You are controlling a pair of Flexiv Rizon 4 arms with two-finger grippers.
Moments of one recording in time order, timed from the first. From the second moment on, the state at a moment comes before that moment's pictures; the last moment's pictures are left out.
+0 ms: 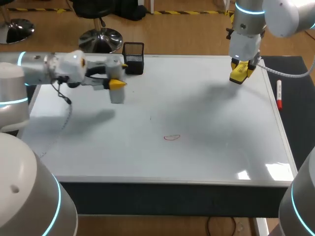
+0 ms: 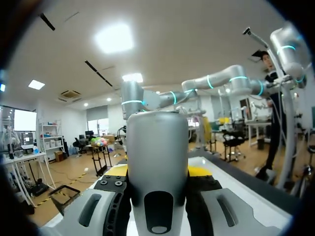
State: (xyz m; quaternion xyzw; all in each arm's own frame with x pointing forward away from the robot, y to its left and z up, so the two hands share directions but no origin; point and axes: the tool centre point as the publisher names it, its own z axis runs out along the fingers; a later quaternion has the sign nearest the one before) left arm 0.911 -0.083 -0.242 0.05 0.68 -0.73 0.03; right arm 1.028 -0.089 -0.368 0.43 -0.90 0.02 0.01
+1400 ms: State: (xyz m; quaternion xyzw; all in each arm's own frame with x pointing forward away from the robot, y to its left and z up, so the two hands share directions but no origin) left arm 0.964 0.024 -0.232 -0.01 0.69 -0.72 0.10; right arm 1.028 -0.089 -0.368 0.43 -0.90 0.02 0.01
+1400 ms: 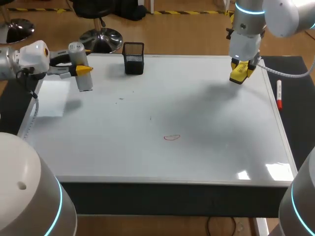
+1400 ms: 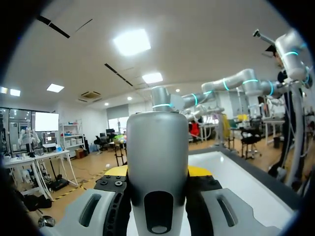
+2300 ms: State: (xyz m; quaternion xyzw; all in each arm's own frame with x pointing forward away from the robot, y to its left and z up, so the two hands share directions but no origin) left arm 0.964 0.024 -0.232 -0.01 0.69 -0.72 0.10; right arm 0.893 0.059 -0.343 0.60 -0.80 -0.03 -0.02
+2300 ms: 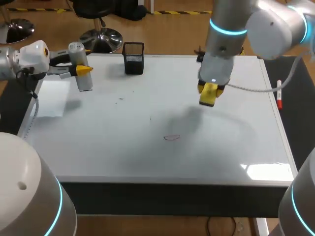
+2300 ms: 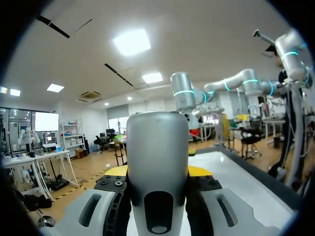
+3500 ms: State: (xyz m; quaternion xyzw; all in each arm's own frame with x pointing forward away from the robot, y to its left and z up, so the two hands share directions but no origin) left arm 0.964 0.024 -0.232 -0.01 0.69 -0.72 0.10; right arm 0.779 0.222 -0.404 0.71 -0.70 -0.06 -0.01
